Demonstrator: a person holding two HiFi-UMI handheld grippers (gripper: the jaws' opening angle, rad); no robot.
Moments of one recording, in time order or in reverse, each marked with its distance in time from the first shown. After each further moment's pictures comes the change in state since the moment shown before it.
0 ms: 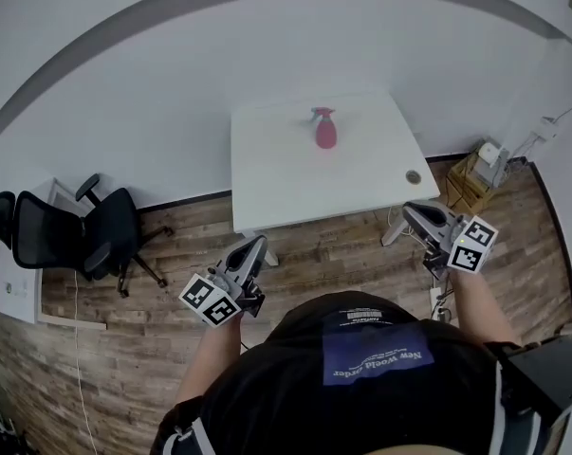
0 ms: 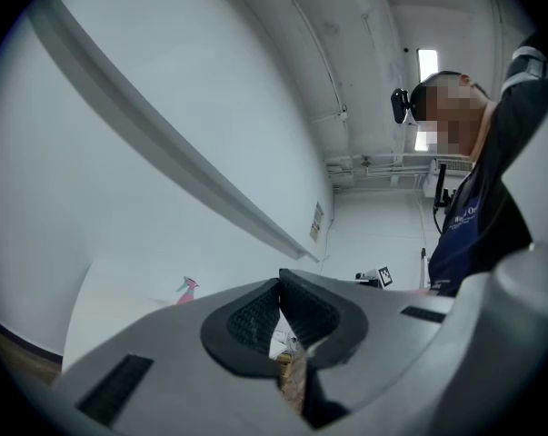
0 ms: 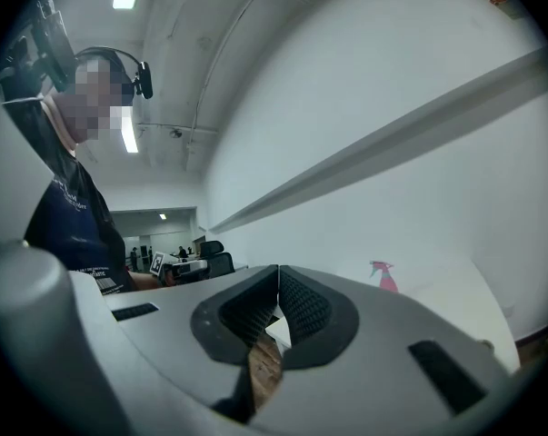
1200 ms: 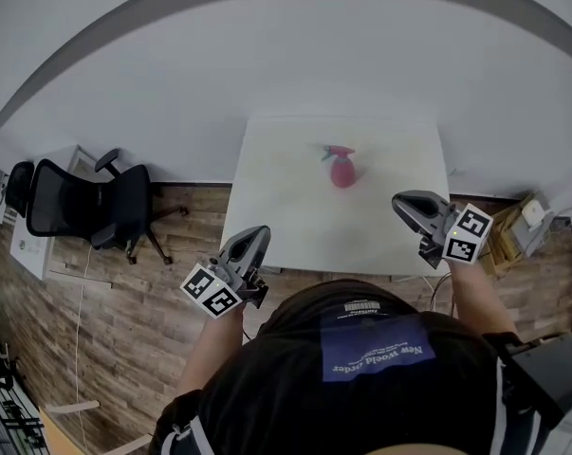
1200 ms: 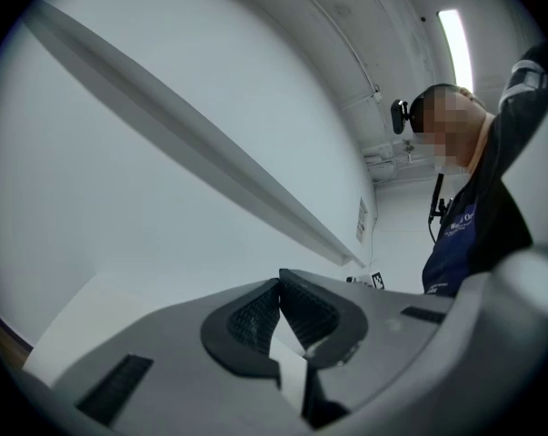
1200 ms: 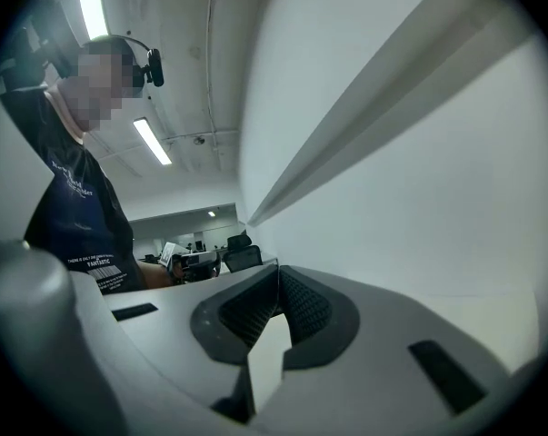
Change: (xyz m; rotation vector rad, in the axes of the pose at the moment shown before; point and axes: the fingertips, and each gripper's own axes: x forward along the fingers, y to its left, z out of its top) left arm 0.194 0.121 -0.001 0.017 -0.042 0.242; right arm 0.143 -0.240 0.034 0.015 0.082 0.360
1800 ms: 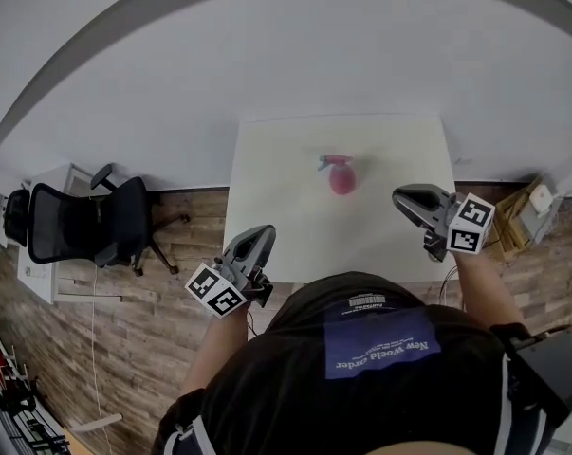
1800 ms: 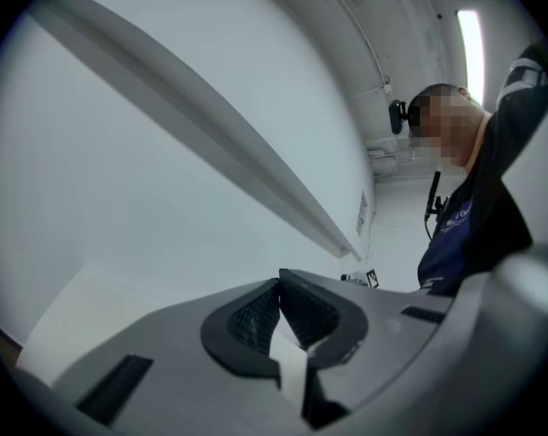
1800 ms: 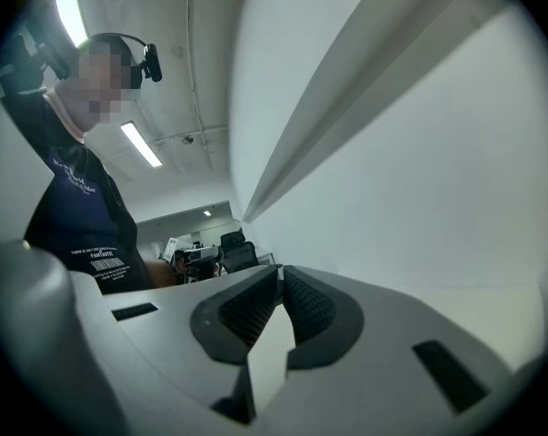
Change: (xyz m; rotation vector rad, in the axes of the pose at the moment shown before) left arm 0.050 0.045 -0.009 -0.029 0.073 -0.048; right arm 0.019 -0.058 -0.014 0.055 0.033 -0.014
